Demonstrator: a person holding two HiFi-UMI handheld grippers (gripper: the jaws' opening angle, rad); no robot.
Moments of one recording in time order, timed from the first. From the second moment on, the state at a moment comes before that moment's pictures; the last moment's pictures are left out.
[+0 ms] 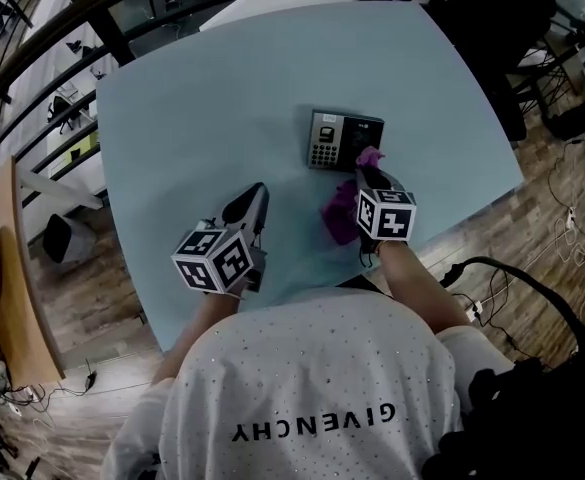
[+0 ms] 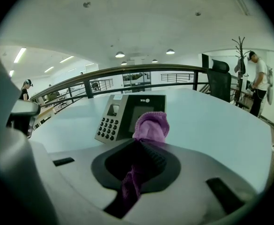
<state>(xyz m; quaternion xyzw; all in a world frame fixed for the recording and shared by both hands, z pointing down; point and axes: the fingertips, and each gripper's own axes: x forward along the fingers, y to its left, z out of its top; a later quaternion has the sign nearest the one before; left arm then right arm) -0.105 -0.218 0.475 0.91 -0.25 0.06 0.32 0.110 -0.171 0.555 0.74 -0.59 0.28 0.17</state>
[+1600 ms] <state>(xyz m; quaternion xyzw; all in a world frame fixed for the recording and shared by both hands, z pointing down) -0.167 -0.211 0.479 0.91 -0.28 0.06 0.32 0.028 -0.201 0.563 0.65 -0.68 0.25 0.23</state>
